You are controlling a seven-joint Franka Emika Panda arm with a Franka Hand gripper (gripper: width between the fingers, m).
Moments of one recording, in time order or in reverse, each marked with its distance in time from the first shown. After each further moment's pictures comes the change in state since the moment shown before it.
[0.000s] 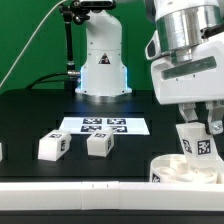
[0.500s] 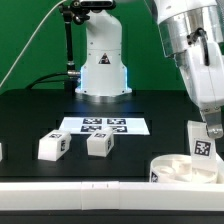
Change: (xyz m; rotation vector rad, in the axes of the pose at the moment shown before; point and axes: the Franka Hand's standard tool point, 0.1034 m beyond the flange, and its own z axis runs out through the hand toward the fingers) arm -0.009 -0.007 0.004 -0.003 -0.044 0.393
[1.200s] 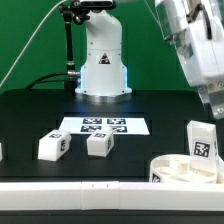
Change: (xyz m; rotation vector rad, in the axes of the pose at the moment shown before) arm -0.008 -0.004 -0.028 0.015 -0.028 -0.132
